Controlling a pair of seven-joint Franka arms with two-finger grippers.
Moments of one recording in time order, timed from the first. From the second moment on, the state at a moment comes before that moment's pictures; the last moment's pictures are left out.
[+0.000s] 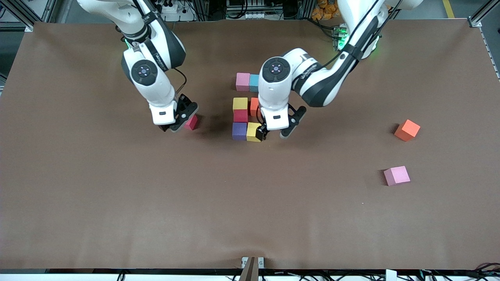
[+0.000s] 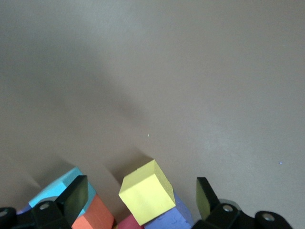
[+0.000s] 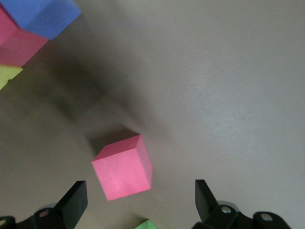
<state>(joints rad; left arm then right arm) -0.48 0.47 -0.31 -1.68 0.21 2.16 -1.72 0.48 0.12 0.03 -2.27 -0.01 2.31 -0.40</state>
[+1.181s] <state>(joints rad) -0.26 0.28 -0.31 -1.68 0.21 1.93 -0.99 0.52 0.24 0.03 -2.28 -0.01 2.31 -0.55</state>
